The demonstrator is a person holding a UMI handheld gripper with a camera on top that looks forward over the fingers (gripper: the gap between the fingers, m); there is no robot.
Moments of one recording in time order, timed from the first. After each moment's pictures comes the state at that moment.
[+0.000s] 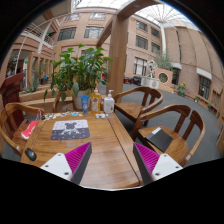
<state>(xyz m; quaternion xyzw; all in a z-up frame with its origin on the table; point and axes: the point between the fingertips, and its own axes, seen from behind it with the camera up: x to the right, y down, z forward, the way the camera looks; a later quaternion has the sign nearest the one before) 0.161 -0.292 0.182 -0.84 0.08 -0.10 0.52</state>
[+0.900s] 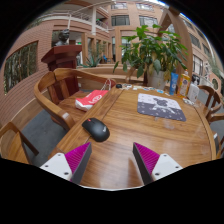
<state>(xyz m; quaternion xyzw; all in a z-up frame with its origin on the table) -0.181 -0.267 0.011 -0.87 -0.18 0.10 0.44</state>
